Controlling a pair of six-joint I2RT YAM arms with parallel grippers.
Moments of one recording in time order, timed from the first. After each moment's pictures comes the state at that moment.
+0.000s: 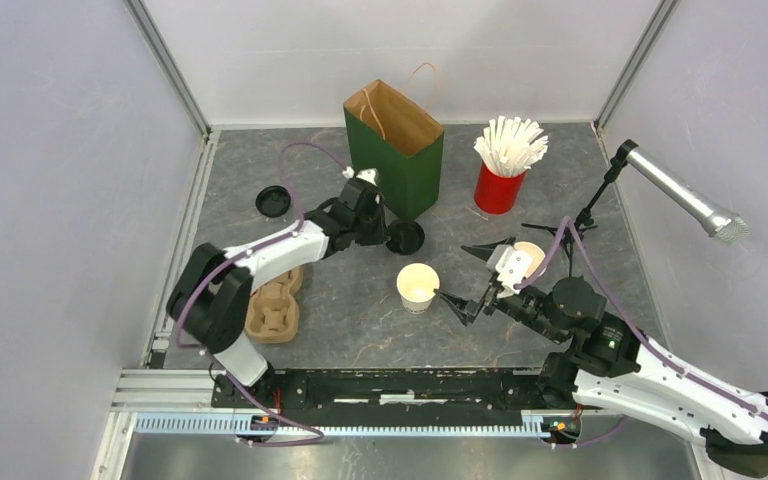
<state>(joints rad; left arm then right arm) -0.64 1.69 1.07 -0.19 -0.03 -0.61 1.07 0.51 0.64 -0.14 0.10 -0.18</state>
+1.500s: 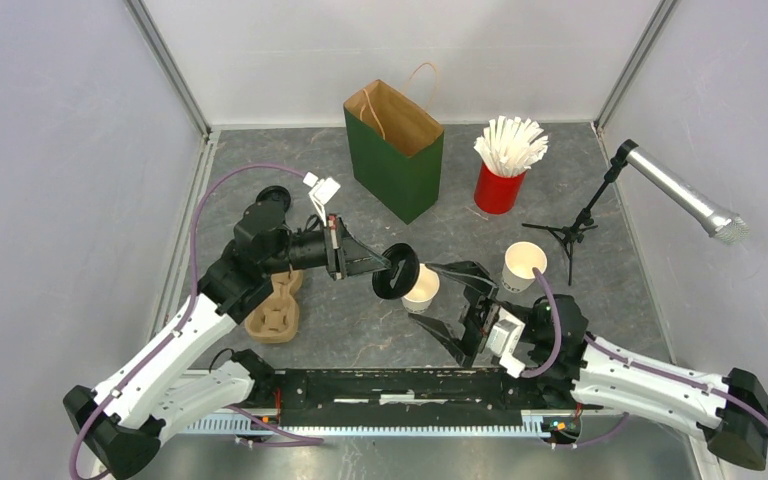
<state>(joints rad) -0.64 0.88 0.89 -0.18 0.66 -0.77 1.07 0.61 0.28 0.73 -0.39 -0.64</state>
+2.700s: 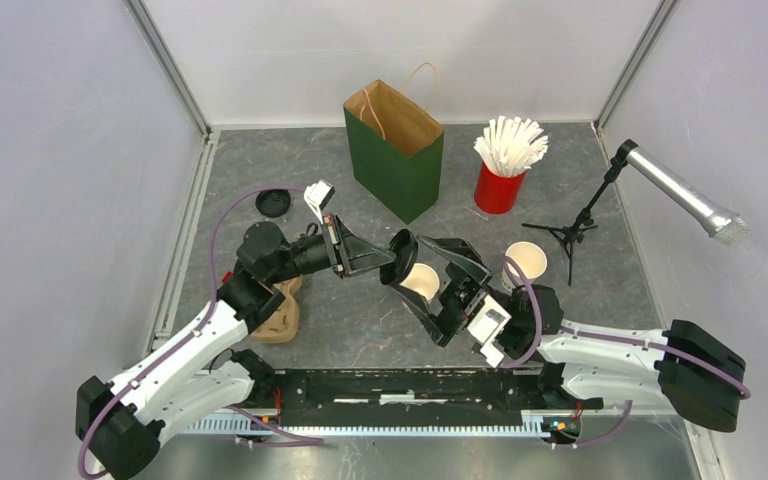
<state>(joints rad) -0.64 0.87 0.66 0.31 0.64 -1.26 1.07 1.04 0.34 1.39 -0.33 -0.70</state>
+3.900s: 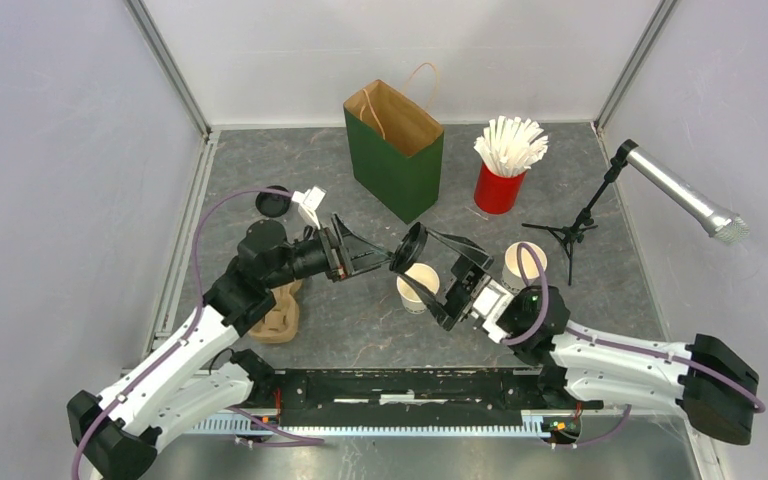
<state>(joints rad) -0.64 0.81 0.71 0.00 0.50 -1.10 1.07 0.94 0.34 1.22 -0.15 -0.57</state>
